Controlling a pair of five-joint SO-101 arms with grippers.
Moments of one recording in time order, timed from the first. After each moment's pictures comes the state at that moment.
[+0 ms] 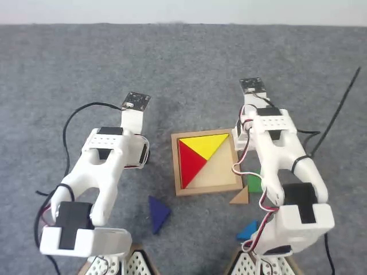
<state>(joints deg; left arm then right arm) -3.3 -2.7 45.7 52.0 -5.3 -7.4 8.2 25.5 55.6 2.8</state>
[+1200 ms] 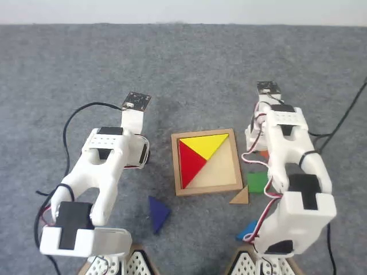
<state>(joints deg) -3.3 -2.7 45.7 52.0 -5.7 -1.8 12.9 20.8 59.6 5.4</state>
